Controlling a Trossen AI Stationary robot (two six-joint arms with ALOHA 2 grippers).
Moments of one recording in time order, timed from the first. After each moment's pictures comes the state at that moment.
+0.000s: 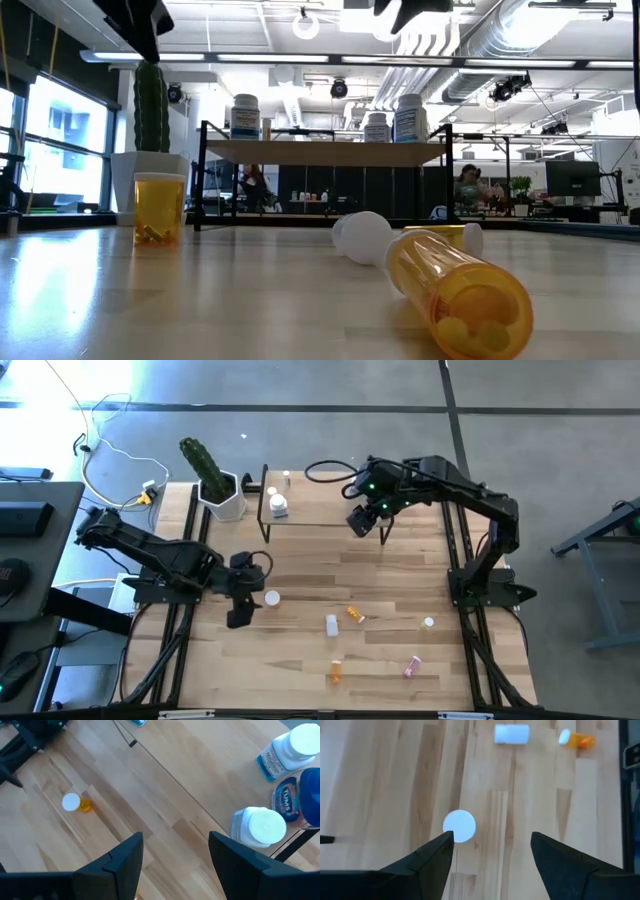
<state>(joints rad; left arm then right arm) -0.25 1.21 1.09 -0.97 -0.16 -0.44 -0.18 1.73 2.15 -1.46 0.11 0.54</state>
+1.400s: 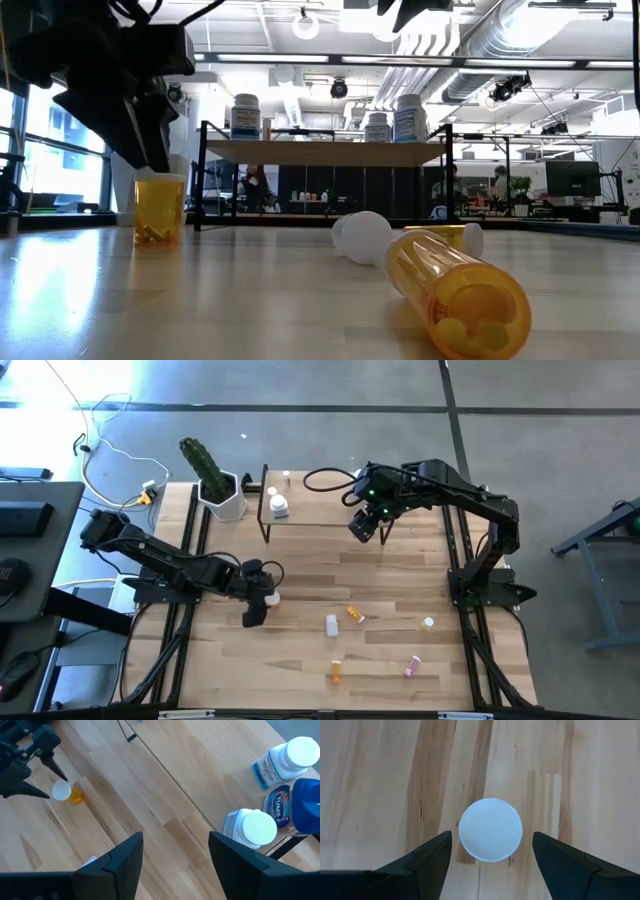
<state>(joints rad) -0.17 1.27 0.69 -0.52 -0.19 -0.37 -0.15 1.73 2.15 -1.48 0.16 0.47</state>
